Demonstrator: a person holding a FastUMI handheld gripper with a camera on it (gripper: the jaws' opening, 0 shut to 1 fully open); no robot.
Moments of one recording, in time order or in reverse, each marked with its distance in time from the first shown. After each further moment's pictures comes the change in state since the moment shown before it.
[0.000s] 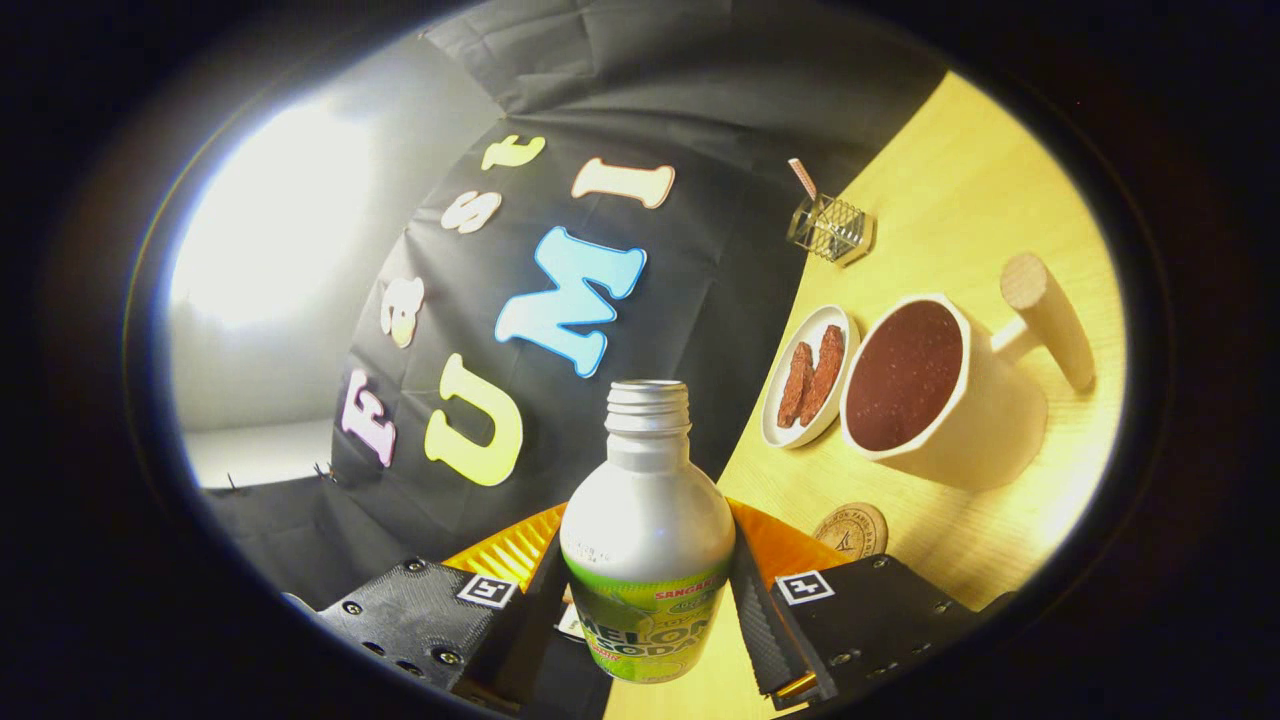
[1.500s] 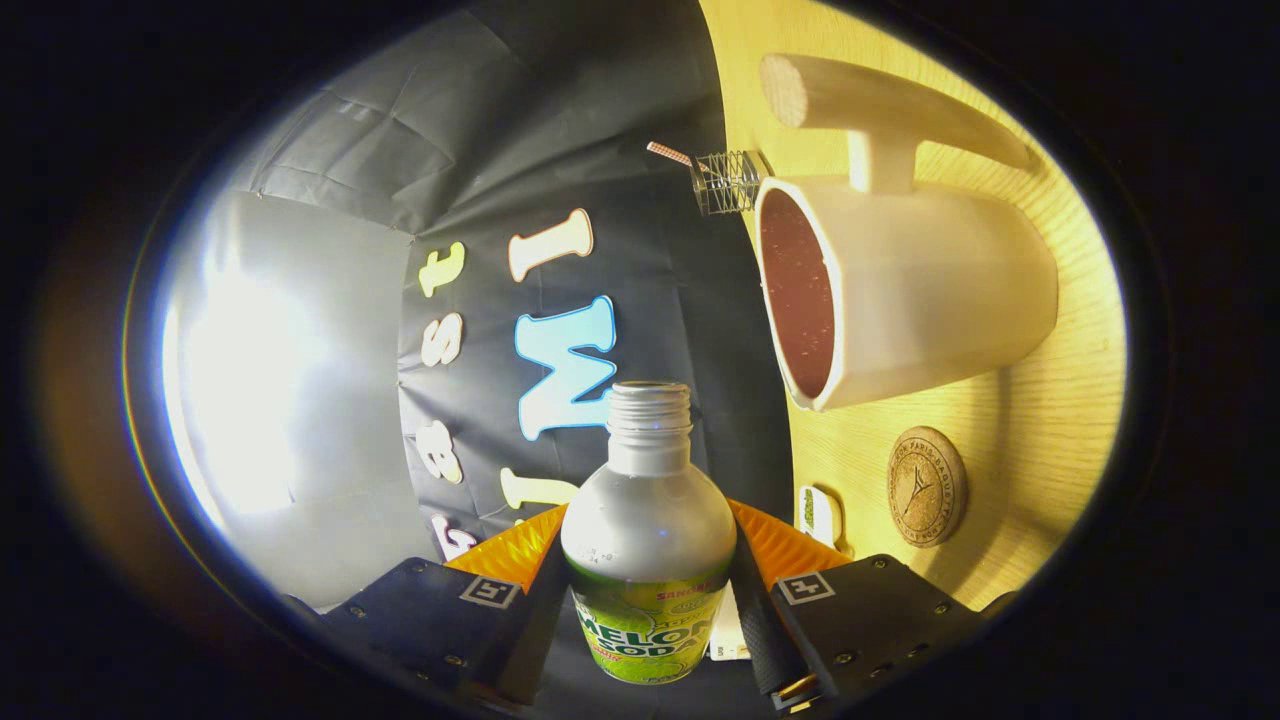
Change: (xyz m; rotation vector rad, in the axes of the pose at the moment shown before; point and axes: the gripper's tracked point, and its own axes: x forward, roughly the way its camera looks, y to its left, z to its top) arm 0.010 -0.003 0.015 0.493 -0.102 0.128
